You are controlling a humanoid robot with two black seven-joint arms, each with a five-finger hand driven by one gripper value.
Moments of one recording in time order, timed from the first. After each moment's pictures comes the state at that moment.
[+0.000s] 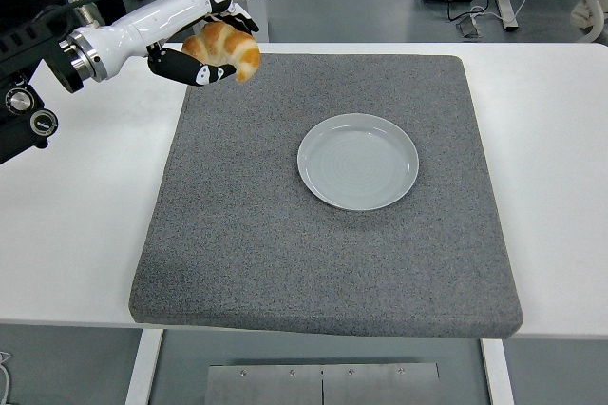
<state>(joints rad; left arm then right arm) -1.15 0.71 -0.30 -1.28 1.23 0.07 -0.26 -0.10 0.00 0.01 0.13 -0.10 0.03 0.41</state>
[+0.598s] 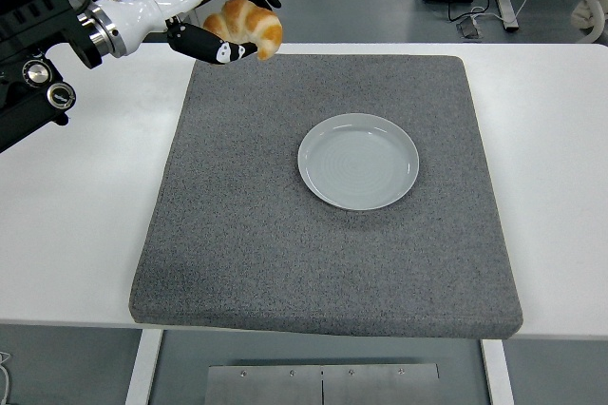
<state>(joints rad) -1.18 0.61 -0.35 -1.22 1.24 0.02 -0.26 -0.10 0.00 0.01 0.13 -0.10 0.03 0.41</state>
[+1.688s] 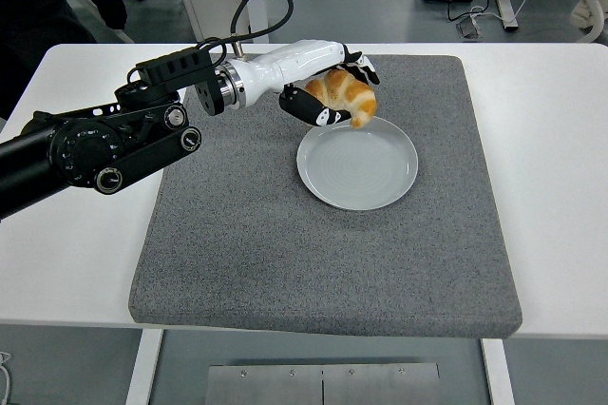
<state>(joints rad) -1.18 0.26 -0.22 -1.02 1.31 0.04 -0.26 -0.10 0.00 0.01 0.13 -0.10 0.03 0.41</state>
